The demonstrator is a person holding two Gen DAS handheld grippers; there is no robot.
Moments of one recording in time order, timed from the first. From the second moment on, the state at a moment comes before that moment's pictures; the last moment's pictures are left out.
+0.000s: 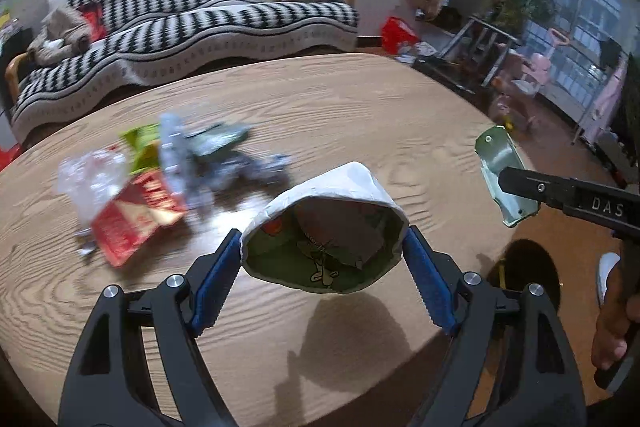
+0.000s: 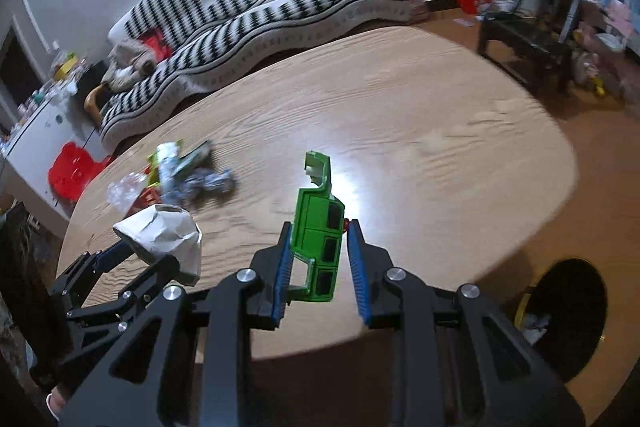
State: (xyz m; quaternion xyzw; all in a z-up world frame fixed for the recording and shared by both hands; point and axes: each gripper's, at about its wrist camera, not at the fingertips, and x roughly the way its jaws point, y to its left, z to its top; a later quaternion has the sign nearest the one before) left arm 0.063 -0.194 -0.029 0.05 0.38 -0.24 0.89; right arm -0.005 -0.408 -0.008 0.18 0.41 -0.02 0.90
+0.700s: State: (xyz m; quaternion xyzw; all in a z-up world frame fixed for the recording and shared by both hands) left arm -0.029 -0.416 -0.068 0.09 0.40 -0.39 0.82; right arm -0.177 -0.631 -0.047 0.26 0.39 -0.19 0.86
